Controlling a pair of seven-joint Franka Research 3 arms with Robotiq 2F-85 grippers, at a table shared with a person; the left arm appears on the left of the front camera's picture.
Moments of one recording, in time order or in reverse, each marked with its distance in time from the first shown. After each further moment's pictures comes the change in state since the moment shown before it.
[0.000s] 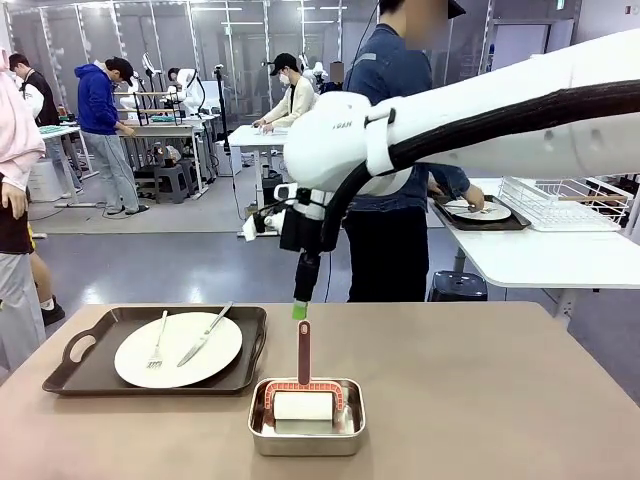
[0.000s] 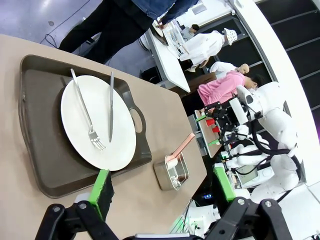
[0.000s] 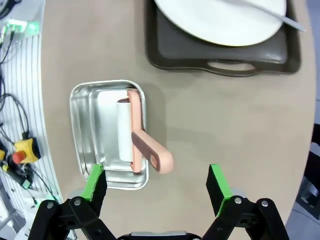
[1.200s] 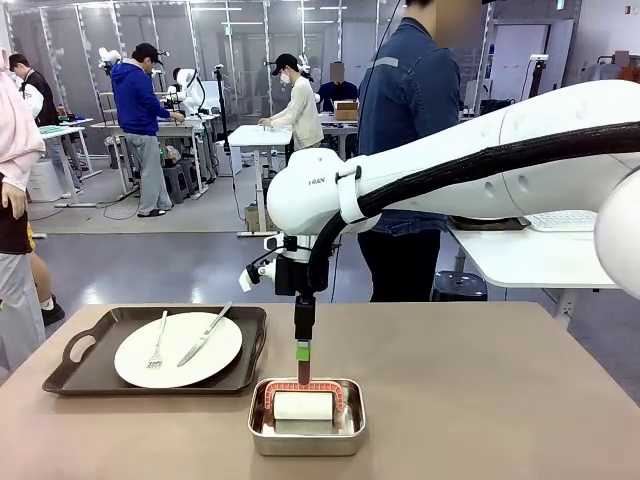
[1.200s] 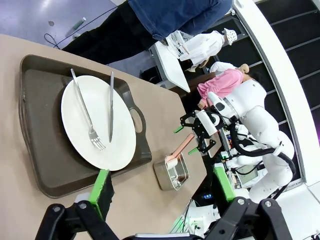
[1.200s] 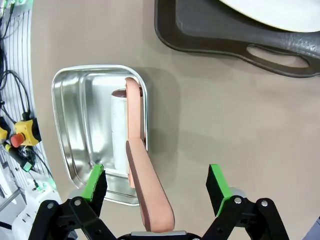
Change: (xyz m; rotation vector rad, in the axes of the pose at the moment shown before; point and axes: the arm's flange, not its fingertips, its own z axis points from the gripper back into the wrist) left arm 0.000 0.000 0.000 0.000 0.000 0.000; right arm 0.001 -0.024 -0.080 0.122 0.144 0.018
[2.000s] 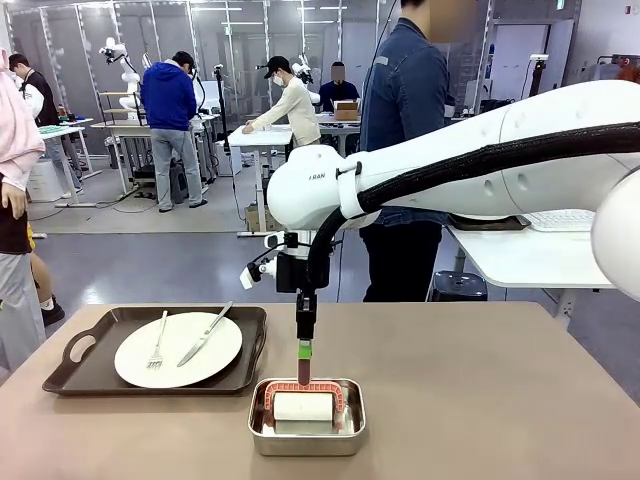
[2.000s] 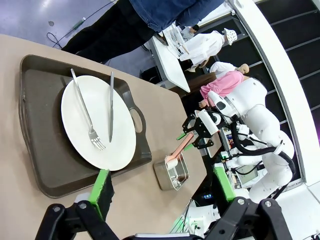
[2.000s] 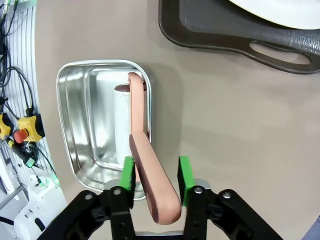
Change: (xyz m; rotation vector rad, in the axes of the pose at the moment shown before) left arm 0.000 0.000 0.000 0.000 0.000 0.000; right arm -0.001 0.000 0.007 0.012 0.011 0.000
